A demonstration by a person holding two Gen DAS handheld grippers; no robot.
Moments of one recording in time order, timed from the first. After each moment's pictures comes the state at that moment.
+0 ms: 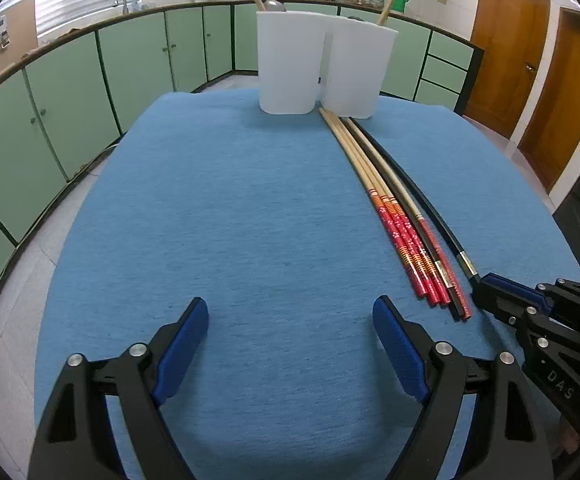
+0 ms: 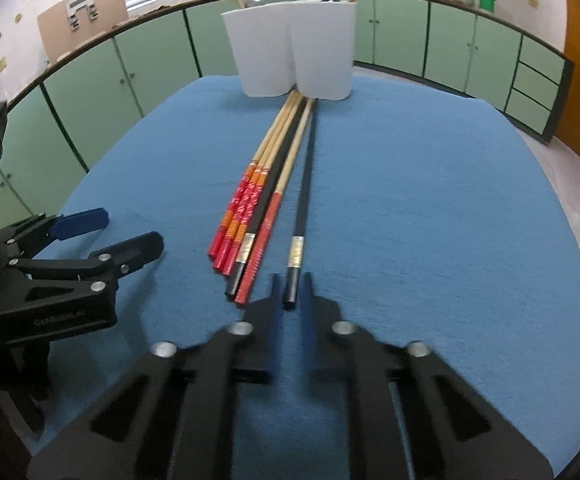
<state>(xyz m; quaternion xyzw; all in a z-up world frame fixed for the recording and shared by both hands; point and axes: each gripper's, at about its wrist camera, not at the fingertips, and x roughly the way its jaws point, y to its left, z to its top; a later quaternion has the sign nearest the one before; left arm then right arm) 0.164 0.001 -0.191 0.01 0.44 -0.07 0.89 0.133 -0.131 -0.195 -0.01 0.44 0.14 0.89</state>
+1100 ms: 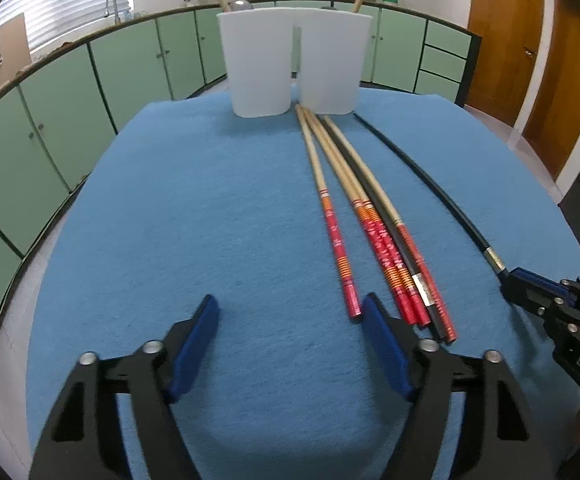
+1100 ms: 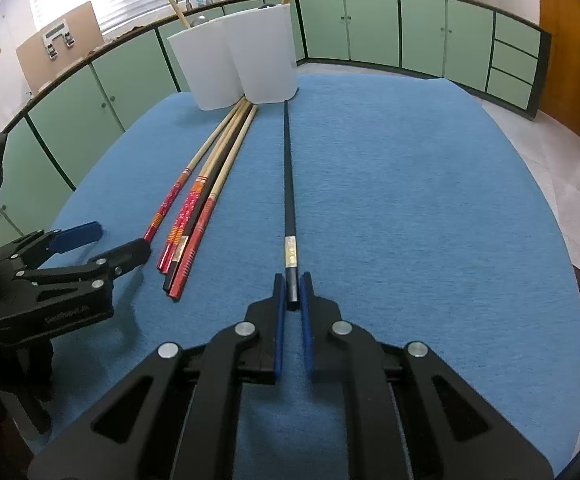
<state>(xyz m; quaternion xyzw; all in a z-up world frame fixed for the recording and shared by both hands) 0.172 -0.027 -0.194 0.04 0.44 -0.07 0.89 0.129 -0.183 -0.197 0.03 0.44 0.12 0.89</state>
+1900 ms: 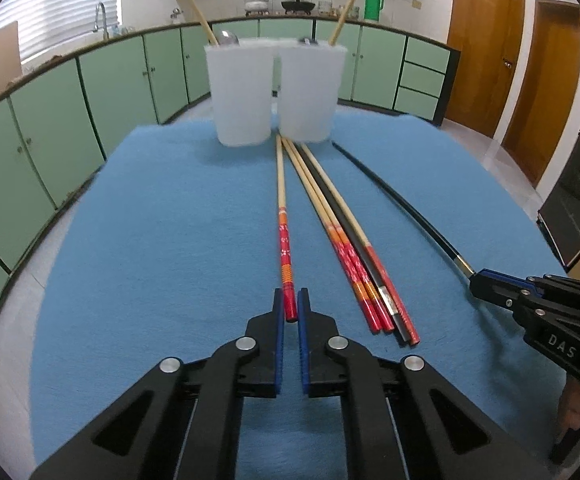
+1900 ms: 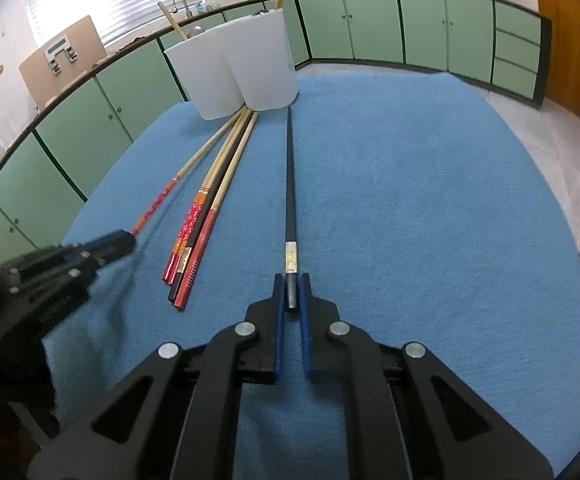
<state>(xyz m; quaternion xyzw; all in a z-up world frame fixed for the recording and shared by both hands) 0.163 -0.025 -0.169 0.03 0.41 -0.10 0.91 0.131 -0.195 -0.191 0.06 0.44 0.13 0.89</state>
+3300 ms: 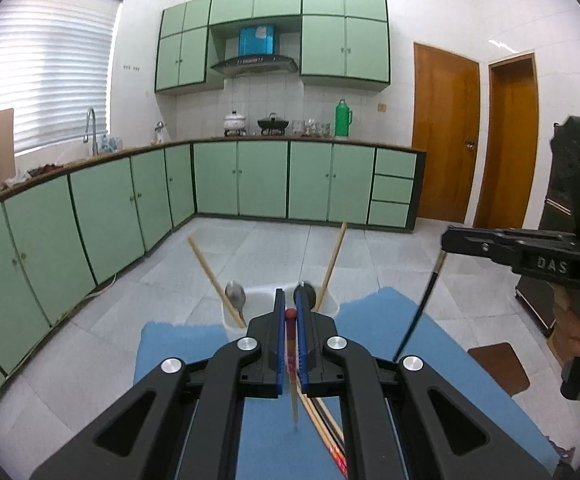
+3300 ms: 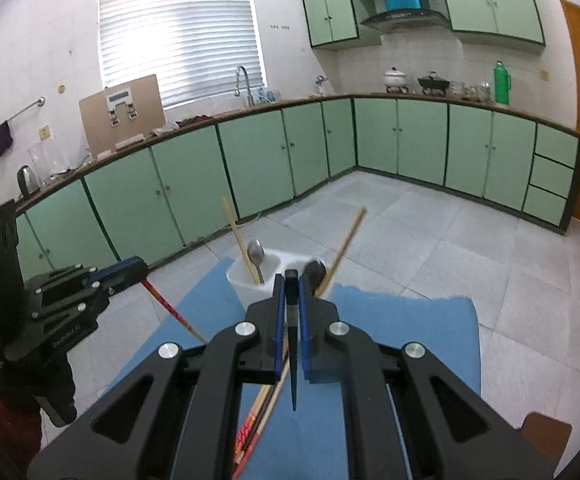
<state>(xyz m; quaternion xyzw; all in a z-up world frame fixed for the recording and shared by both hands) 0.213 -0.015 0.023 0.02 0.21 -0.16 0.97 0.228 -0.191 0.041 0.01 0.27 0.21 0.94</state>
